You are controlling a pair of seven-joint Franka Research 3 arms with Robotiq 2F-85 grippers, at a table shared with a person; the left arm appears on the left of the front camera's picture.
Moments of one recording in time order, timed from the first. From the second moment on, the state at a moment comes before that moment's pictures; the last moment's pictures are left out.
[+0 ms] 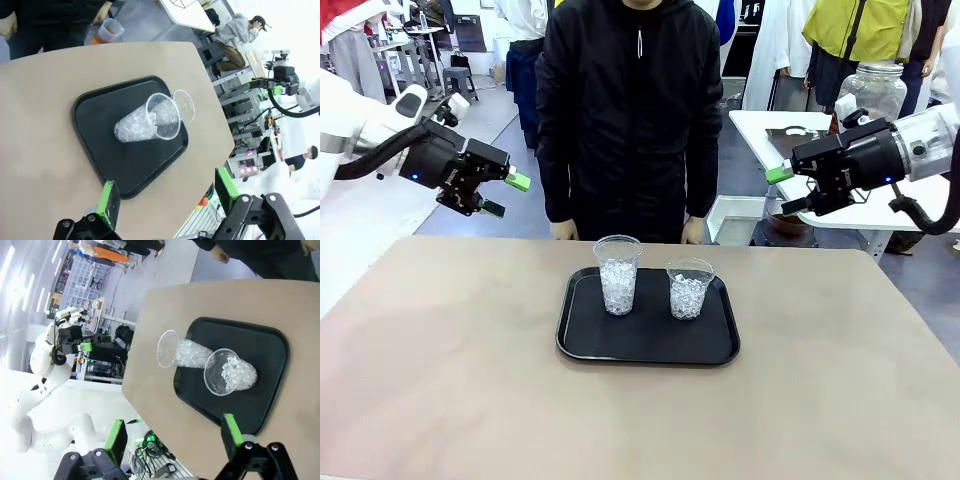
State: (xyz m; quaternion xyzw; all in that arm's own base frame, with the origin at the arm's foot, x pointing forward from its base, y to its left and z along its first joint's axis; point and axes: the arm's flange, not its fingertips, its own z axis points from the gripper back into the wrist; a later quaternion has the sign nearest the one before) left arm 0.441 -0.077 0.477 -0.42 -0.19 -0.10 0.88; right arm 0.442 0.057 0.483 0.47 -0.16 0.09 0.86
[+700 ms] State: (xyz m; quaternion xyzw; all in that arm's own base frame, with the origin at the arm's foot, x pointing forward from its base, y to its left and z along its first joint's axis) left arm 0.452 -0.036 0.441 -0.52 -0.14 -0.02 0.84; right arm 0.466 0.038 0.443 0.55 -0.10 0.01 0.83
